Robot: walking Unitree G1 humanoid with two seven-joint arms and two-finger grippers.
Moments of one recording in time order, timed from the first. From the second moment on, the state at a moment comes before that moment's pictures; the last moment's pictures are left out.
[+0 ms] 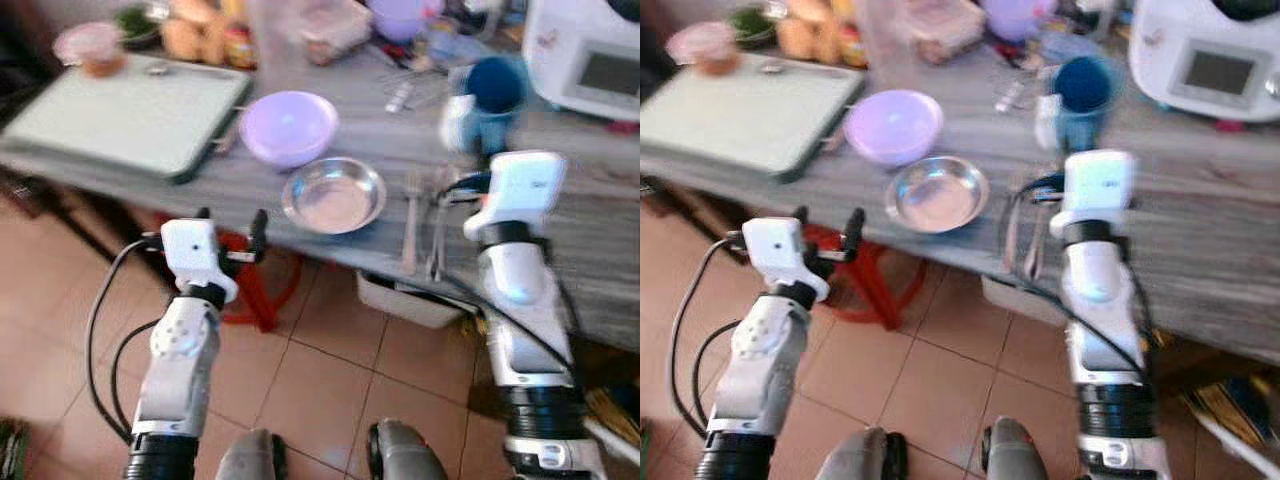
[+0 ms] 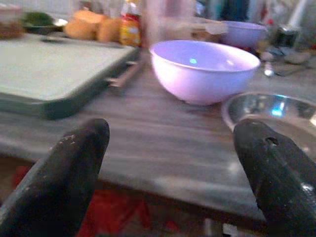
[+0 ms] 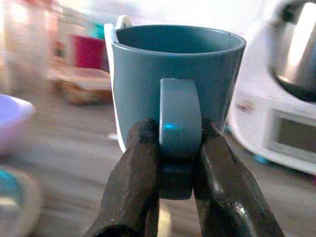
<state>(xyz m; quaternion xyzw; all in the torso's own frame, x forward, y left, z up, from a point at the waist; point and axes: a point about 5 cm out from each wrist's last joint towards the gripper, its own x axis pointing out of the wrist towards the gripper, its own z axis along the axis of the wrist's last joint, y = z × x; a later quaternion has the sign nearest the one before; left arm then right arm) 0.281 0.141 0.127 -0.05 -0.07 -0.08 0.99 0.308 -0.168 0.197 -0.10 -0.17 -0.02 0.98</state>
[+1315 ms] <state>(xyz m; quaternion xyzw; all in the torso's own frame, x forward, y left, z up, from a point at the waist) 0.262 0.152 0.128 -0.03 -0.04 -0.08 1.00 0.361 -0.168 0.211 -0.06 -0.17 0.11 0.98</state>
